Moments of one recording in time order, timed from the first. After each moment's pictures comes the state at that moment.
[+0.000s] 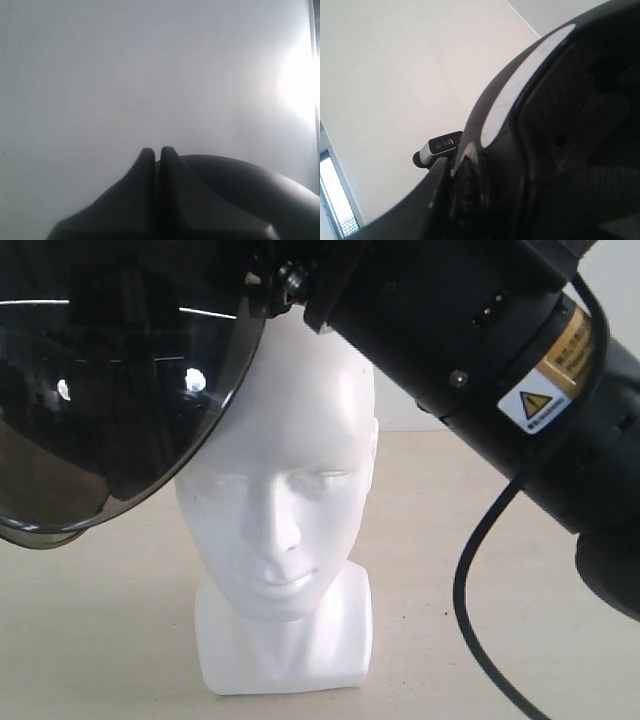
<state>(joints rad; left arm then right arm) -0.13 1.05 -0.91 0.90 -0.83 -1.01 0.82 1.36 -0.78 -0.29 -1.20 1.04</state>
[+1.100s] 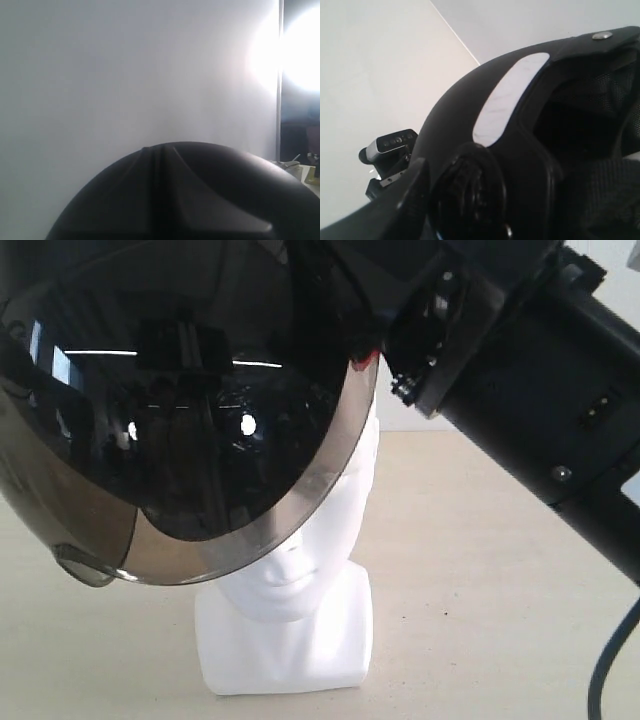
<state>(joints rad) -0.13 1.11 -0.92 1.07 -0.91 -1.15 0.83 1.19 -0.57 -0.06 -1.09 0.79</state>
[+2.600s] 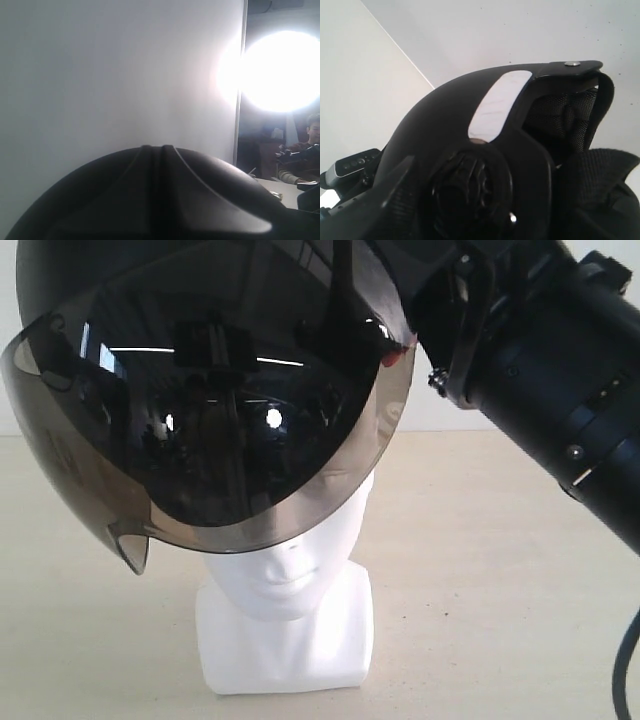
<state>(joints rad) -0.16 1.26 -0.94 1.03 -1.06 -1.15 0.84 1.16 -0.56 0.17 -0.95 0.60</state>
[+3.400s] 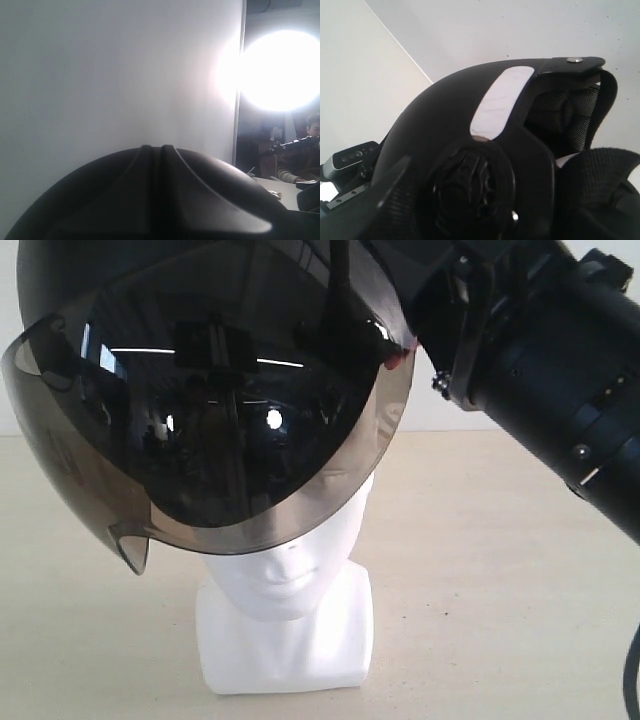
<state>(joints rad) -0.16 1.26 -0.94 1.03 -1.07 -1.15 0.84 1.15 -0.56 0.15 -0.90 0.60</state>
